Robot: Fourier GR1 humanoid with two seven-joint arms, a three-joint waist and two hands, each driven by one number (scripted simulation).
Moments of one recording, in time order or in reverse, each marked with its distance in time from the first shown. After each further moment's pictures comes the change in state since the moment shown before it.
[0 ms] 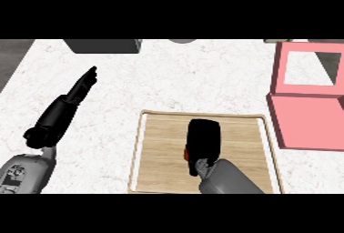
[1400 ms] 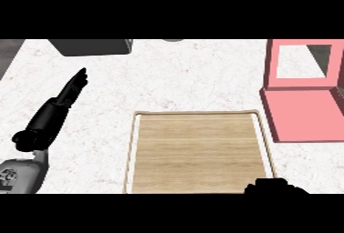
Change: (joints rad) left arm 0.035 0.012 0.041 -0.003 0.004 0.005 -0.020; right arm 0.367 -0.742 0.000 -0.966 -0.276 -0.393 -0.945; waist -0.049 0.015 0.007
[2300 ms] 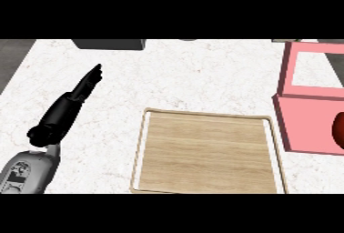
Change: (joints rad) left arm -0.060 -0.037 -0.040 0.002 -0.018 -0.029 0.020; right arm -0.104 -0.293 -0.598 0.680 -0.581 0.288 -0.427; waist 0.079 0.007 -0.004
